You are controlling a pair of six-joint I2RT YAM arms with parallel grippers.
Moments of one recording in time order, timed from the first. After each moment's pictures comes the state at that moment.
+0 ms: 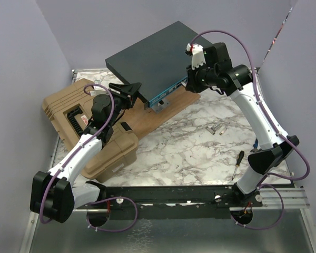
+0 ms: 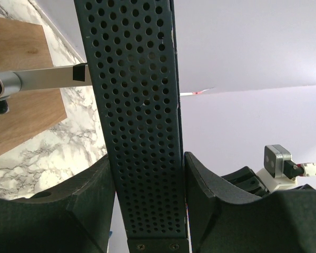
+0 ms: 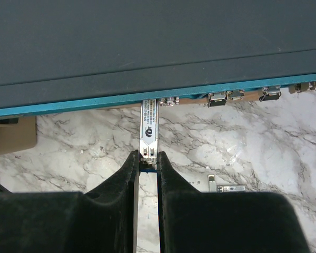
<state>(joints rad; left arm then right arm) -0.34 1.17 0.80 0.37 0.06 -1.42 0.51 1.70 2.02 -1.00 -0.13 -0.06</state>
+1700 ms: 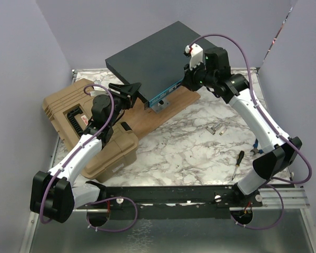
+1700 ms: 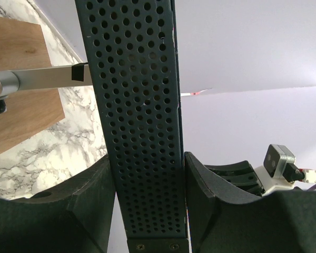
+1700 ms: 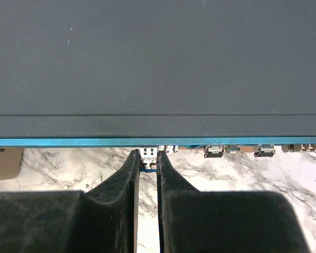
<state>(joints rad) -0.34 1.17 0.79 0.38 0.06 -1.43 0.50 1.62 1.78 -0.64 -0.20 -0.15</state>
